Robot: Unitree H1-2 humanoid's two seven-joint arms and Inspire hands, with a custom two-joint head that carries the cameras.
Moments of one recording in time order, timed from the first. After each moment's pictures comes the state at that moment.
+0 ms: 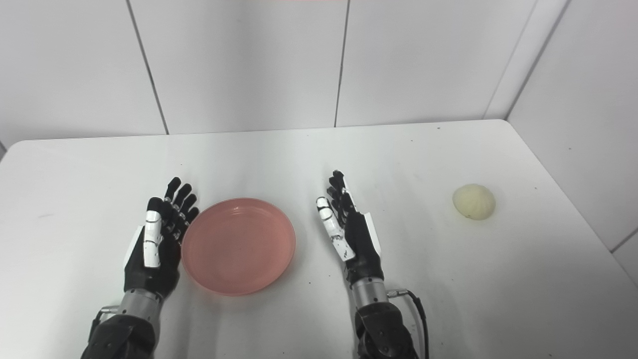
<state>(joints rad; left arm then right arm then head) -0.17 -0.05 -0.07 0.10 -0.17 -0.01 -0.13 -0.11 0.03 0.02 -0.06 -0.06 -0.03 -0.04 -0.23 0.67</state>
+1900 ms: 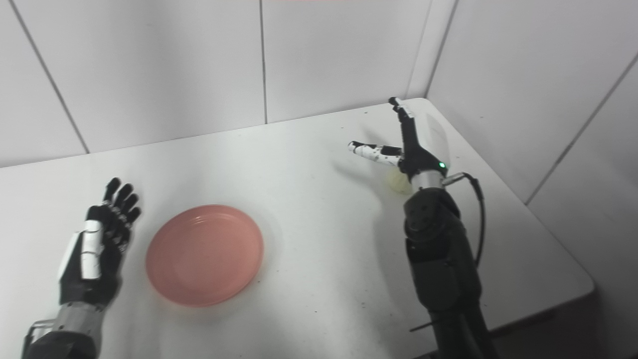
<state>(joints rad) -0.29 0.02 -0.05 0.27 -0.17 -0.14 -0.21 -0.33 -0.35 -0.24 -0.16 -0.71 0.48 0.12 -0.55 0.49</state>
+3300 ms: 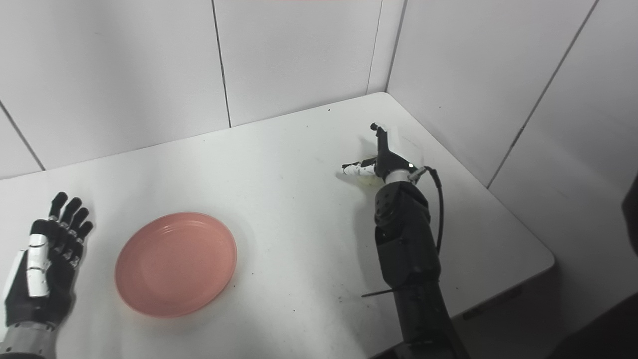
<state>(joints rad) -0.32 0.06 -0.03 0.31 -0.19 -0.13 -0.25 -0.38 -0.30 -0.35 0.04 -0.96 0.48 0.22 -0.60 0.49</state>
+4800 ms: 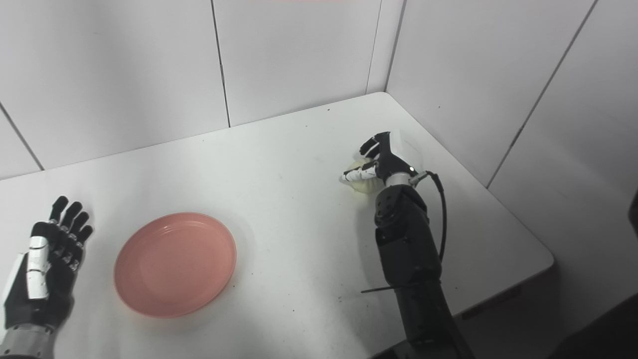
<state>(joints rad) -0.31 0.06 -0.03 0.29 -0.19 -0.09 -0.25 -0.37 -0.32 -0.31 0.08 -0.76 0.47 0.01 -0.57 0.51</state>
